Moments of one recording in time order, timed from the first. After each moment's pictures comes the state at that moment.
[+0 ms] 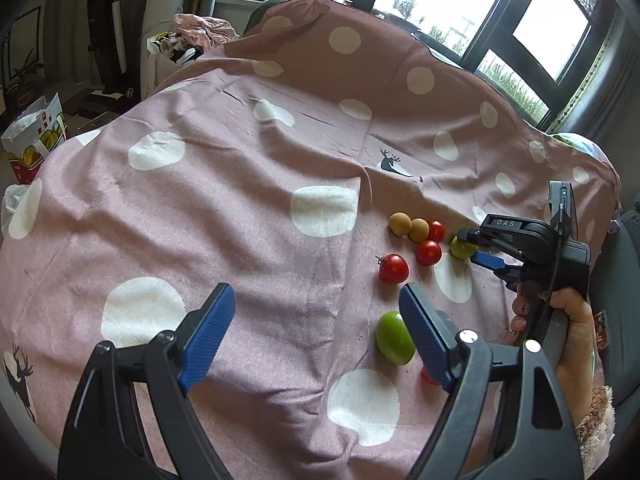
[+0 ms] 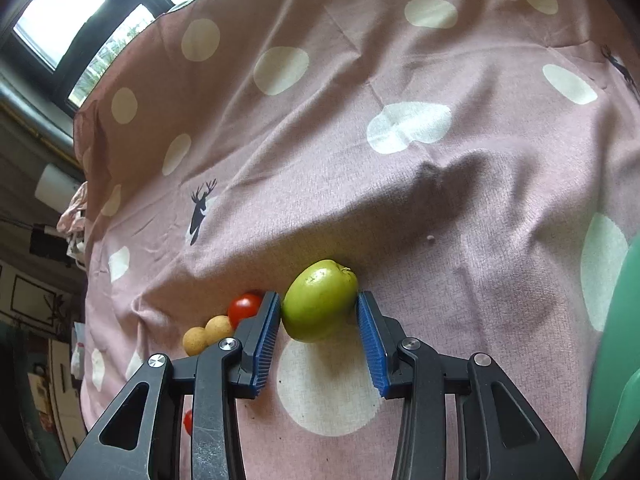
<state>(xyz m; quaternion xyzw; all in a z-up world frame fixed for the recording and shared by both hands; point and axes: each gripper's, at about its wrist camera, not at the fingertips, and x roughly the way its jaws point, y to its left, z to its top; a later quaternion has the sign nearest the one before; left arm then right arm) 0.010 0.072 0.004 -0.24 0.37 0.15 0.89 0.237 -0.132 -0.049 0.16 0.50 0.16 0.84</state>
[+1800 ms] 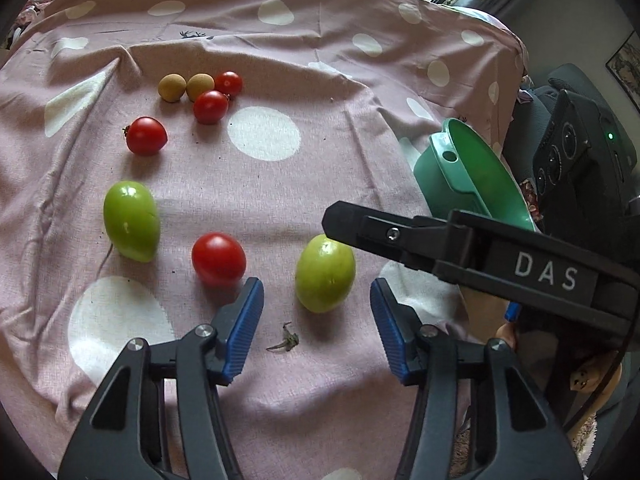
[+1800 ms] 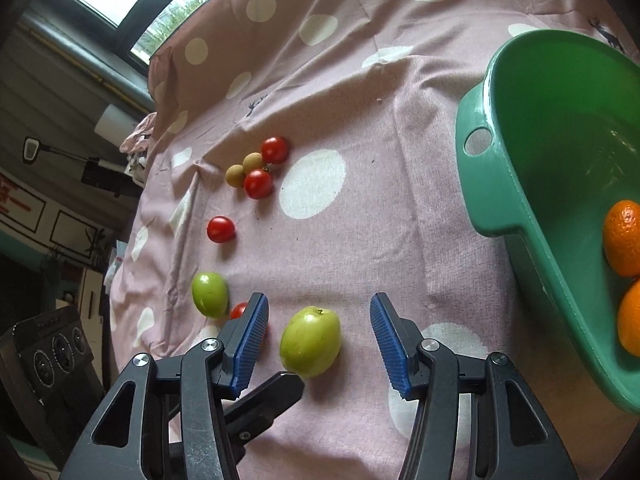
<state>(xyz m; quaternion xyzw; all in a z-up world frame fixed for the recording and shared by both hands) 0.048 -0.068 -0.036 -0.20 0.47 -0.10 0.85 0.125 -0.205 -0.050 0.15 0.52 0.28 0.79</state>
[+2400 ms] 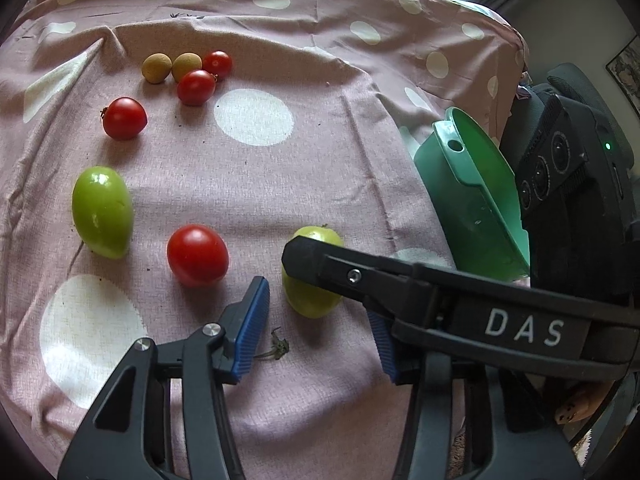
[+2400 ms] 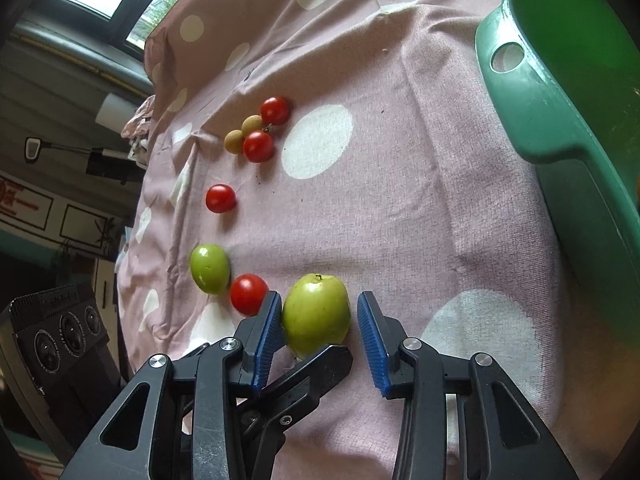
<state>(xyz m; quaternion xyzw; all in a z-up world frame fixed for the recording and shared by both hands) 0.054 -0.071 -0.048 -0.22 0.48 -0.11 0.84 0.122 -0.198 -0.073 0.16 0.56 0.30 0.76</state>
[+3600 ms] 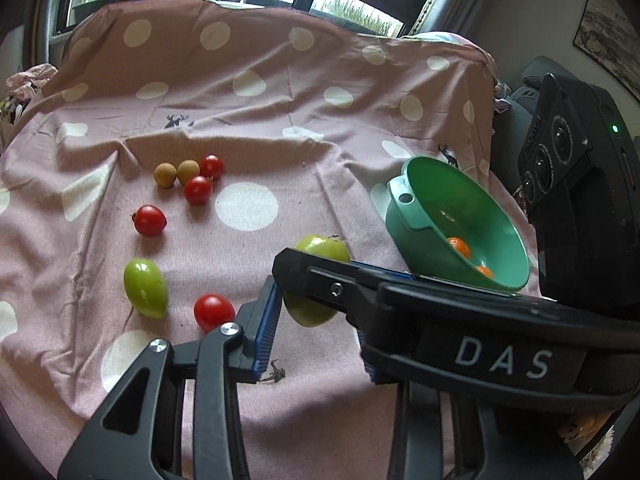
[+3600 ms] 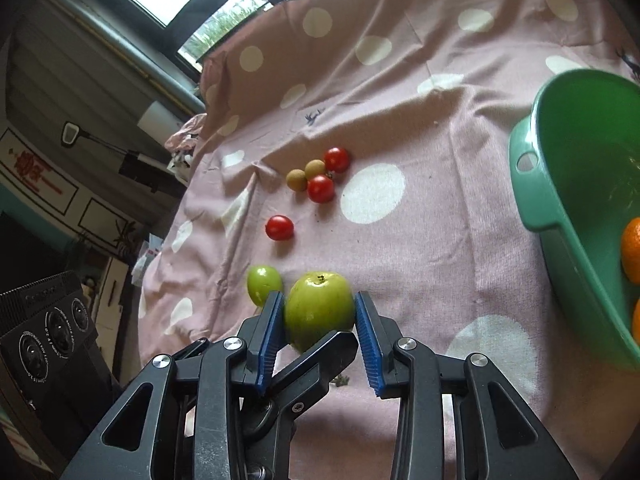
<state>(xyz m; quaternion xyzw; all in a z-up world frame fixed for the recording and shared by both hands) 0.036 -0.086 0.008 -0.13 0.37 -0.09 0.91 0.098 -0.195 -0.024 0.14 0.46 0.35 0.81</state>
